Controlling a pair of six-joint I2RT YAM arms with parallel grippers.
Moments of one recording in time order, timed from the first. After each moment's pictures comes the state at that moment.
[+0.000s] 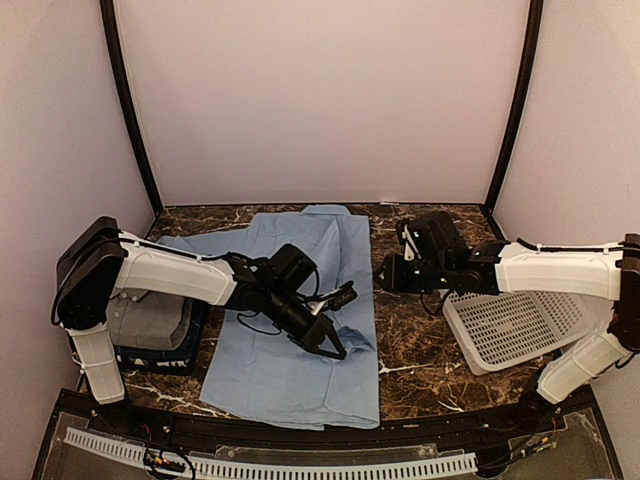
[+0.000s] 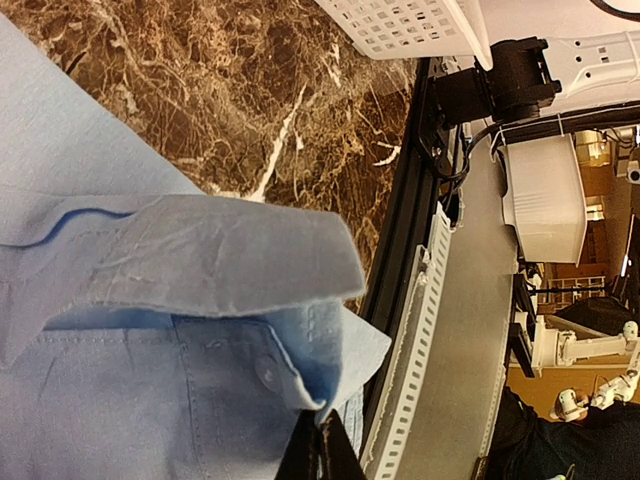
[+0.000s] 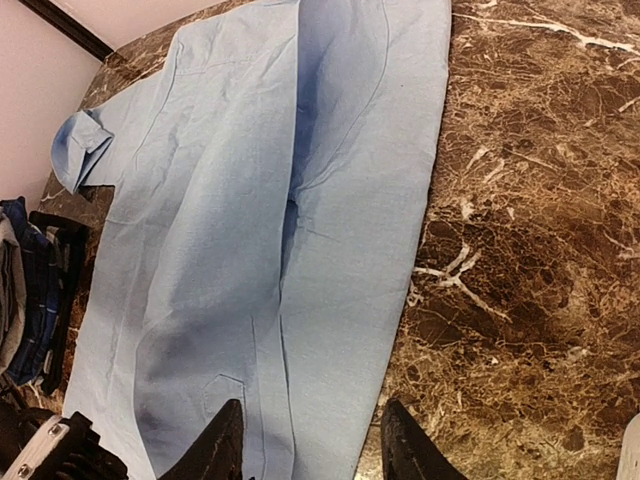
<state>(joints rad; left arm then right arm) -0.95 1.86 1.17 -0.23 0.77 -0.37 0.79 1.43 0.92 -0.21 0.09 0.63</state>
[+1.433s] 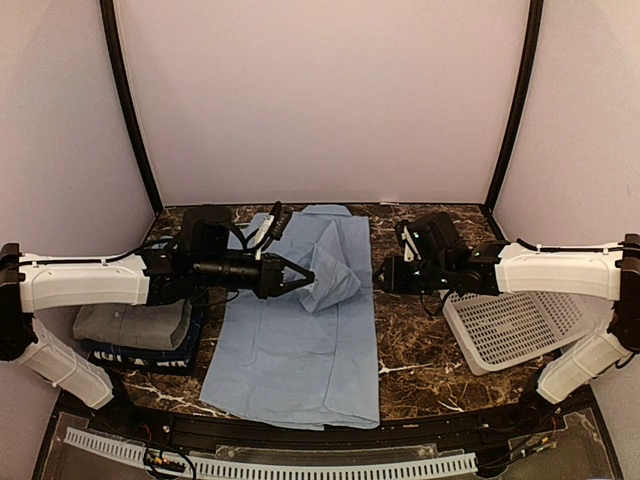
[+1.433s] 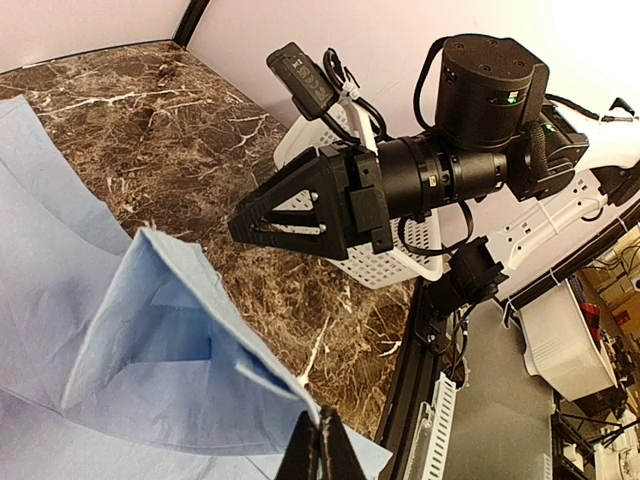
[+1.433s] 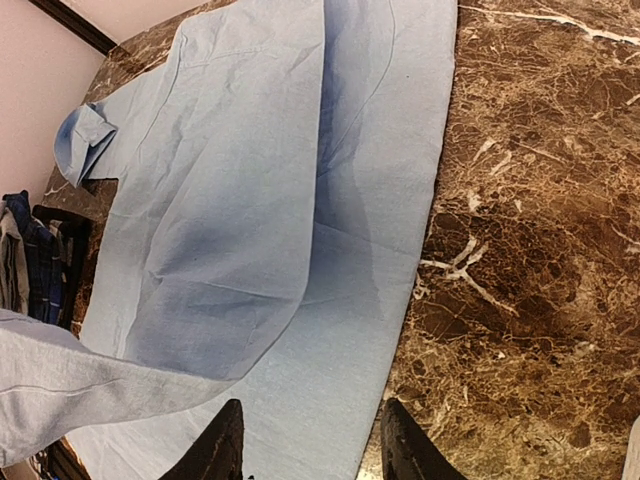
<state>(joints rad) -0.83 1.38 0.89 0.13 0.49 -0.44 0.79 1.43 0.91 -0.21 0.07 0.64</state>
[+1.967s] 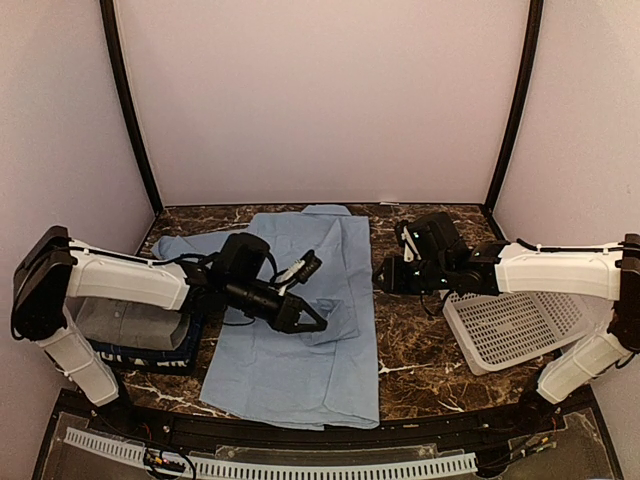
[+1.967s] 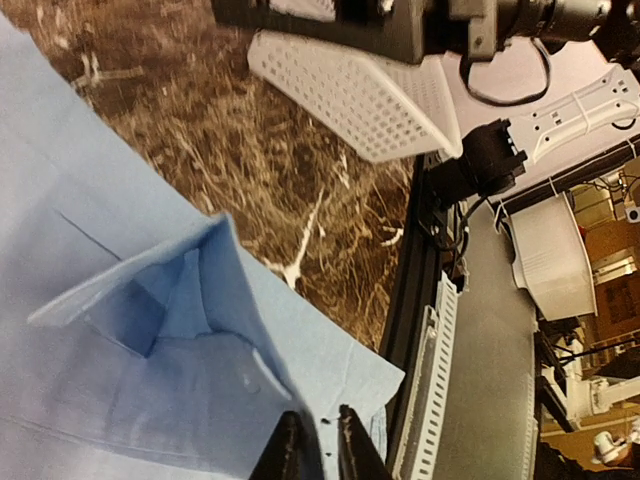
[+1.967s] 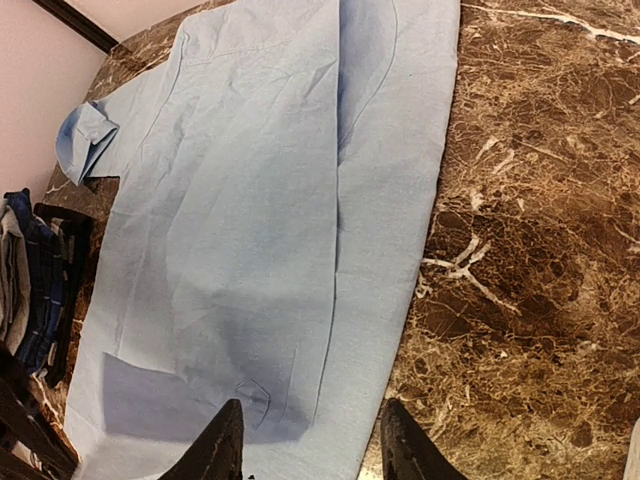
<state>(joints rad) -0.85 1.59 0.89 0.08 0.65 -0.41 0.79 1.43 0.91 -0.21 0.06 0.64</state>
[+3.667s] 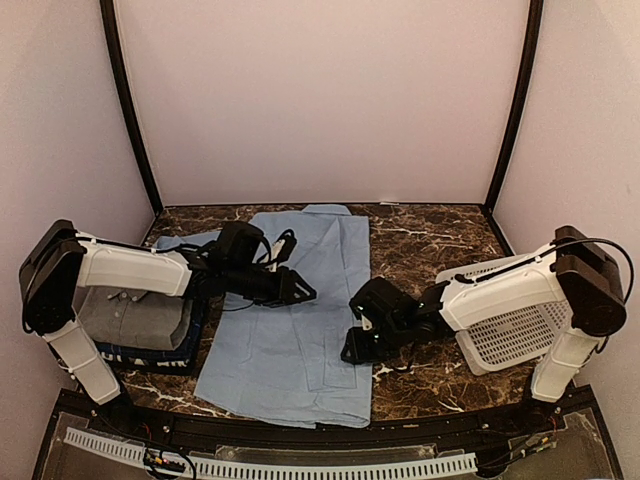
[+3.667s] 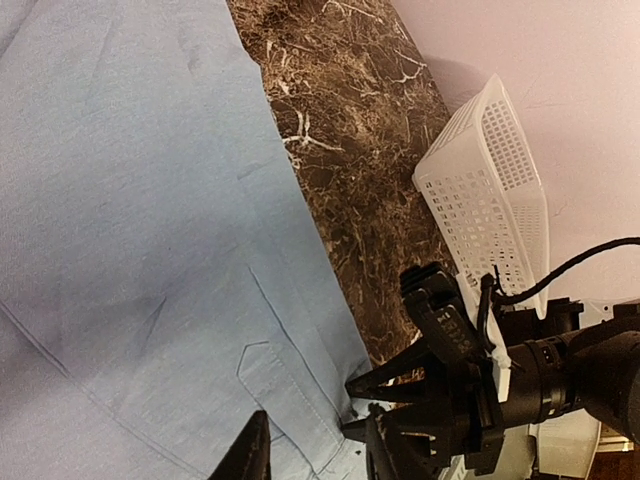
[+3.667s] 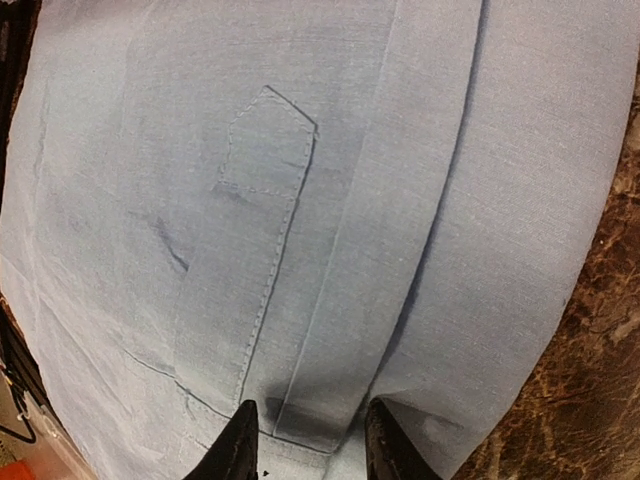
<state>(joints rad) -0.76 1.66 0.95 0.05 0.42 -0.66 1.07 1.70 0.89 -0.21 -0.06 0.85</state>
